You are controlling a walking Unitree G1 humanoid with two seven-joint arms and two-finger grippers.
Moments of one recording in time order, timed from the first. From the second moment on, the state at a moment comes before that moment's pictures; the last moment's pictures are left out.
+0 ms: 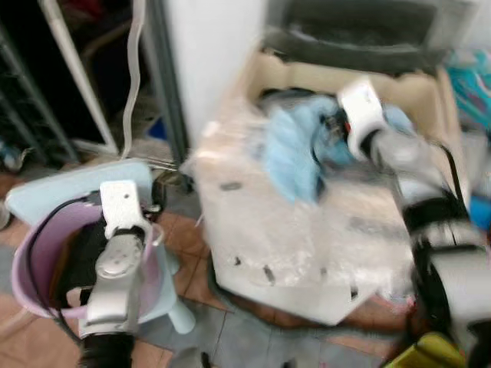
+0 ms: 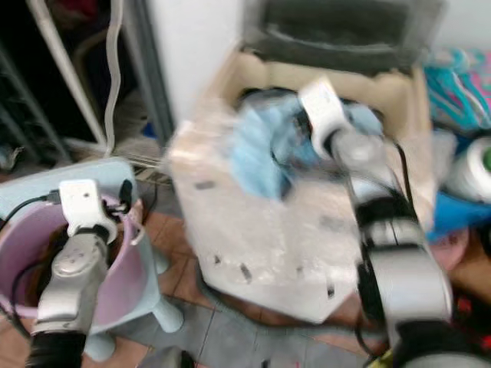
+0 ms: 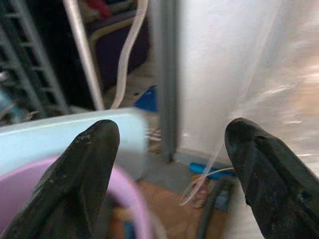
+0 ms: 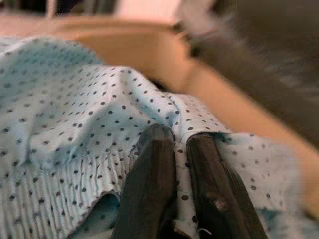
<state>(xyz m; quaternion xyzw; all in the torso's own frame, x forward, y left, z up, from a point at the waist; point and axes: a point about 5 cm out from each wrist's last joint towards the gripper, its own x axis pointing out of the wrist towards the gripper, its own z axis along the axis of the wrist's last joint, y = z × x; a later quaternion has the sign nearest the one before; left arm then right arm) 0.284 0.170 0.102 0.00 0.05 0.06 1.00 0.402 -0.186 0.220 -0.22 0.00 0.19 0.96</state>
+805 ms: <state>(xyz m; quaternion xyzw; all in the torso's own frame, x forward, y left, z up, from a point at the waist) 0.281 0.167 0.096 -0.01 0.06 0.07 1.00 0.409 -0.205 0.265 -0.19 -0.13 0.05 0.97</state>
